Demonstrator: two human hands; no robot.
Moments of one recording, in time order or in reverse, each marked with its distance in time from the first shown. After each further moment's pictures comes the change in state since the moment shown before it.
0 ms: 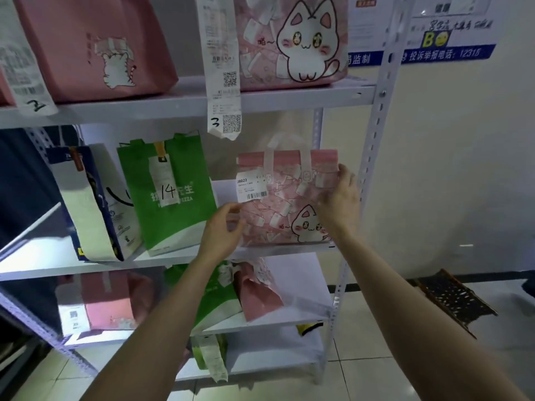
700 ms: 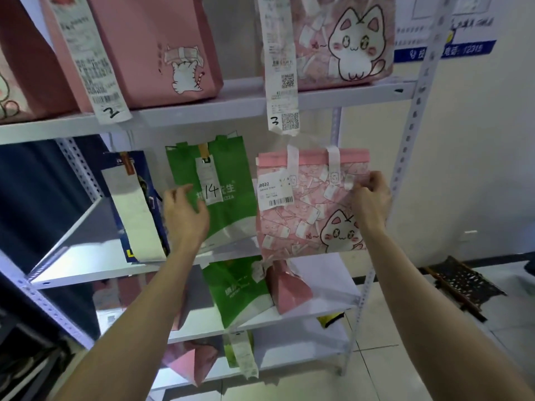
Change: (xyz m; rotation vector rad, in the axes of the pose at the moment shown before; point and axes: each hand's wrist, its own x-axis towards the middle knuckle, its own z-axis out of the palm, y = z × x) left_hand 0.014 -0.059 -0.151 0.225 0.441 -0.017; right_hand -0.045 -0.049 0.013 0.324 0.221 0.282
